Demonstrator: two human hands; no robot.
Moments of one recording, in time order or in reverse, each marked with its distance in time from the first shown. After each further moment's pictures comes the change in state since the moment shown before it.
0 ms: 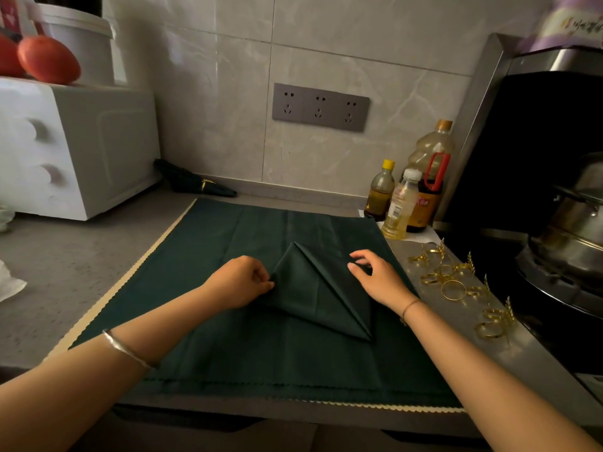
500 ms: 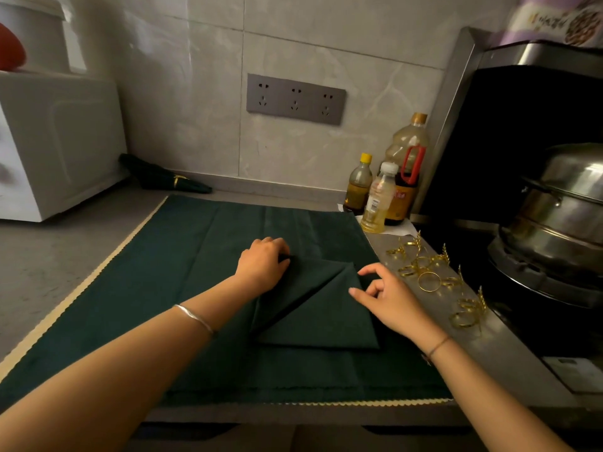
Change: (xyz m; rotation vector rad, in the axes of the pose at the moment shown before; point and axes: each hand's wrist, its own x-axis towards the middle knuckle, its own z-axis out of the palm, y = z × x) left_hand 0.053 0.049 0.035 0.142 0.135 0.105; right_hand -0.064 0.000 -0.026 0.095 0.017 0.042
